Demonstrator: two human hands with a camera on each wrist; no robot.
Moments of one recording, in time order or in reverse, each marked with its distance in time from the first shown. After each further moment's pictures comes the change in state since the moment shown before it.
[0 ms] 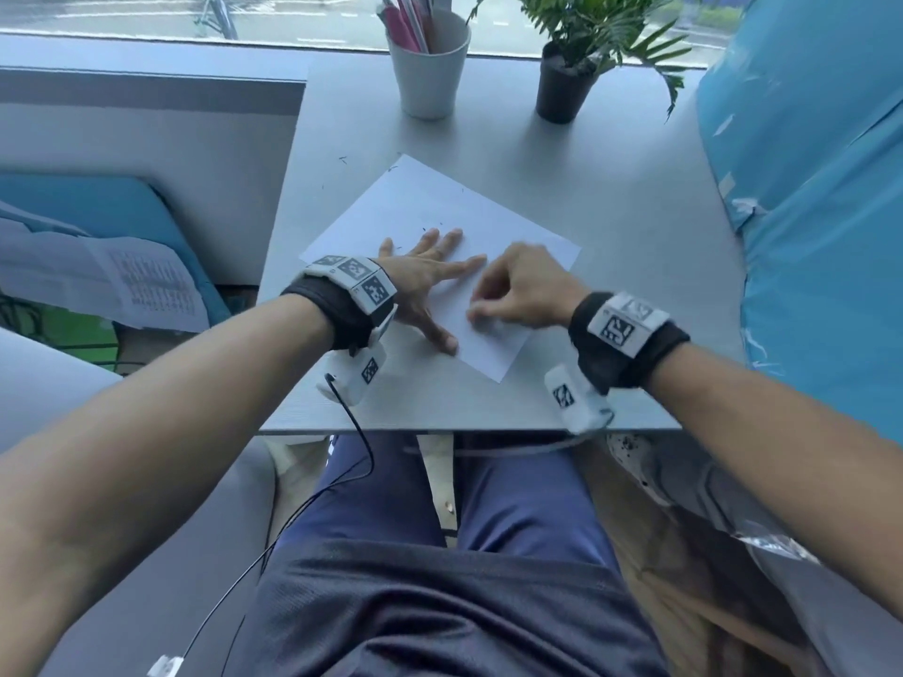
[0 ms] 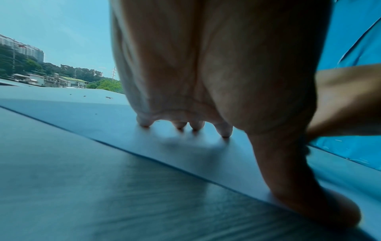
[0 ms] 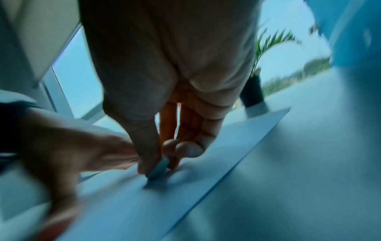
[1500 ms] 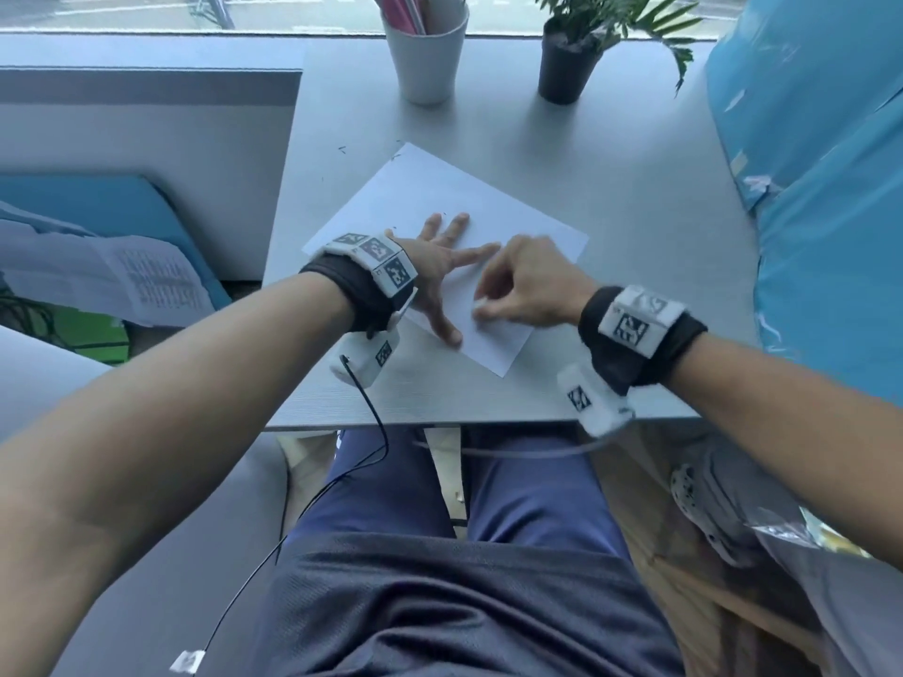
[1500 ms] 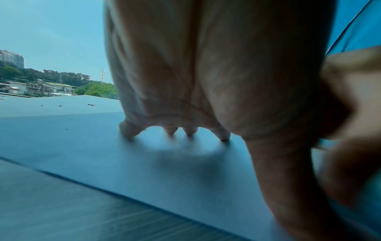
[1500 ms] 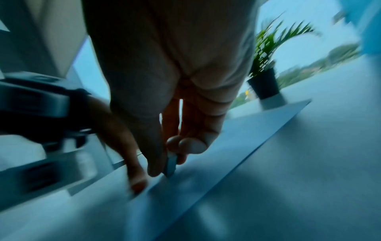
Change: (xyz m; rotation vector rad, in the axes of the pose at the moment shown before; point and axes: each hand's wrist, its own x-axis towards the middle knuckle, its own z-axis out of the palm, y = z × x) left_hand 0.001 0.017 -0.018 0.123 -0.105 -0.109; right_hand -0.007 -0.002 0.002 0.023 0.012 -0.014
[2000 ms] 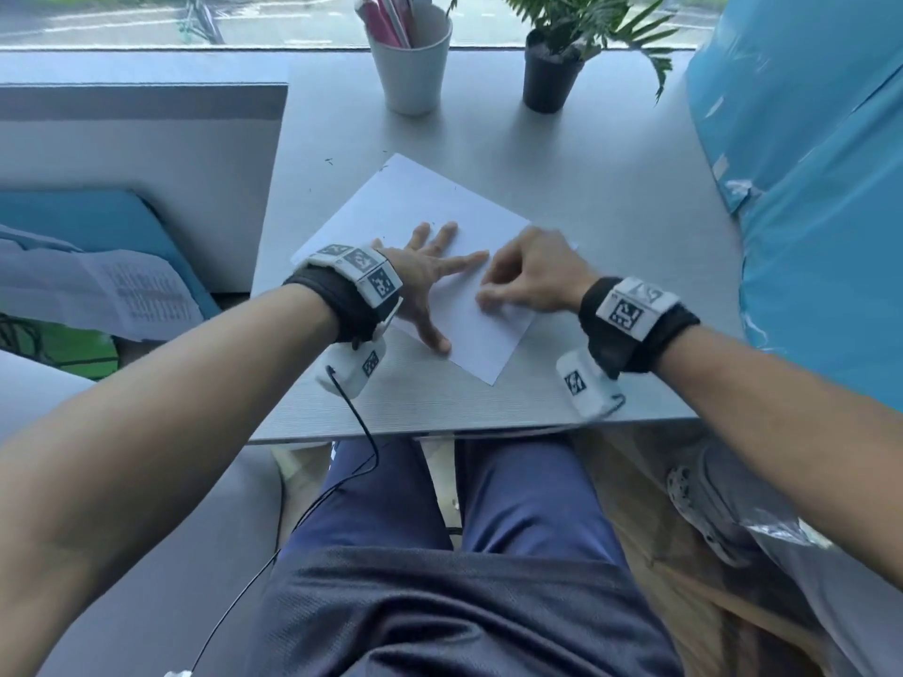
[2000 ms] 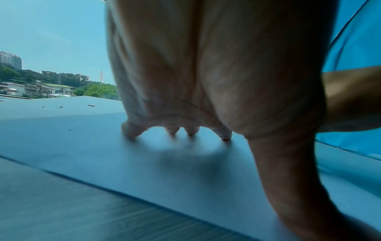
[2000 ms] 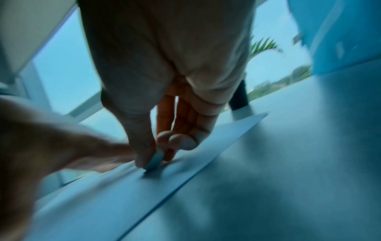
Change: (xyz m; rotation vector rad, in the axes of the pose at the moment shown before) left_hand 0.001 0.000 0.002 0.021 0.008 0.020; right_hand 0.005 0.018 -0.010 0.086 0.080 0.077
